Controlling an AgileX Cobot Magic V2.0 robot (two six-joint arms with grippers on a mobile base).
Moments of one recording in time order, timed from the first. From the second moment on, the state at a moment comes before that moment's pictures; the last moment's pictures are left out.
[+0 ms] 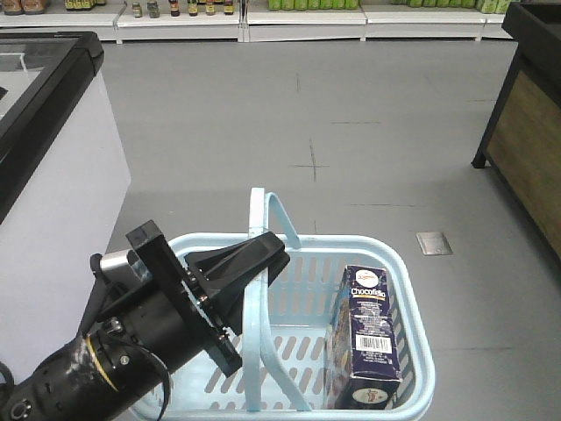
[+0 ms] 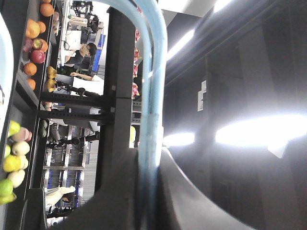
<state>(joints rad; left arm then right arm) -0.80 1.40 -0.43 0.10 -1.09 -1.88 -0.09 -0.01 0.03 -0.02 0.11 0.07</state>
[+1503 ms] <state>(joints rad) -0.80 1.40 -0.43 0.10 -1.09 -1.88 -0.09 -0.01 0.03 -0.02 0.11 0.07</state>
